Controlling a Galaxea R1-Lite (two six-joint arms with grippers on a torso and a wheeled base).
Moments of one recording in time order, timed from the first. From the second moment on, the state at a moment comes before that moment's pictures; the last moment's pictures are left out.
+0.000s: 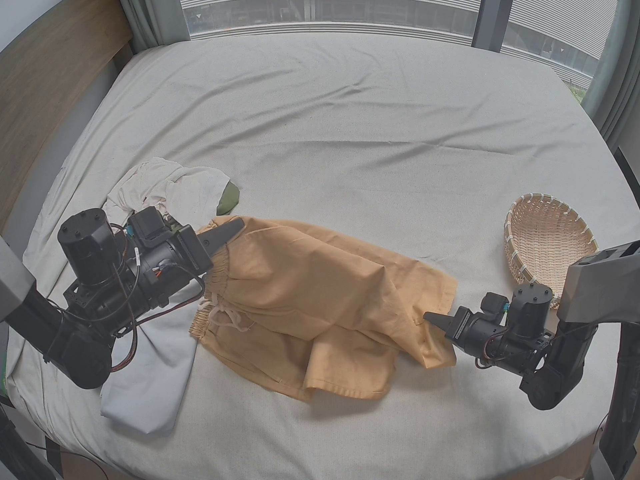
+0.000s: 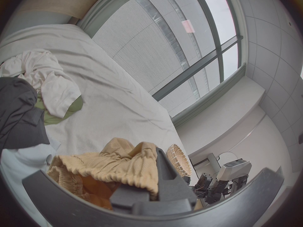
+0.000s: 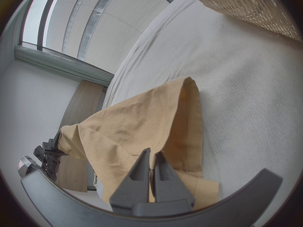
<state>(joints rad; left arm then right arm) -0.31 1.85 -0.57 -1.37 -0.40 -0.67 0.34 2.22 -0.39 -1.54 0.29 0.80</state>
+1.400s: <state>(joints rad) -0.31 1.60 -0.56 -1.55 -0.58 -0.69 0.14 1.51 -0.54 -1.15 0.44 0.80</state>
